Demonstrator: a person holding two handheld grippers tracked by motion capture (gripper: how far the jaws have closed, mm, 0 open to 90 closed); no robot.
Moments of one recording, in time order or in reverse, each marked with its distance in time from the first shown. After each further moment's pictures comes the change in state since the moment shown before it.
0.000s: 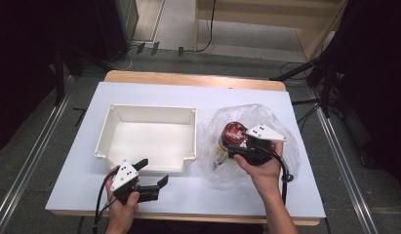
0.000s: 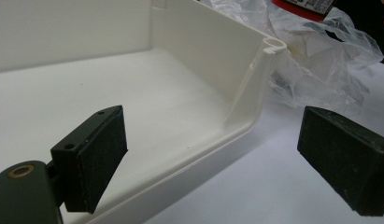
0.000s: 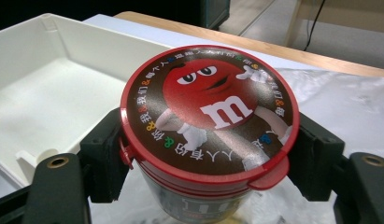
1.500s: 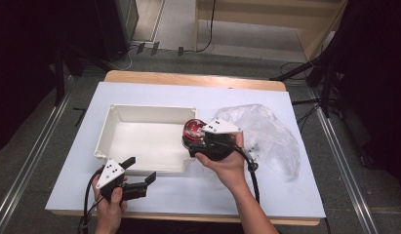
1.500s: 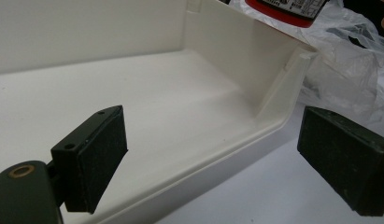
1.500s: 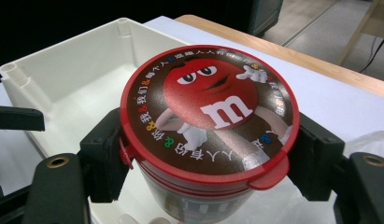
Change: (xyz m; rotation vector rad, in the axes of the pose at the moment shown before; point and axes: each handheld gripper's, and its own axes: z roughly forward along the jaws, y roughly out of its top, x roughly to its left) left arm 0.020 0.002 -0.017 0.002 0.050 -0.026; right arm 0.078 0.030 0.048 0.020 0.153 -0.102
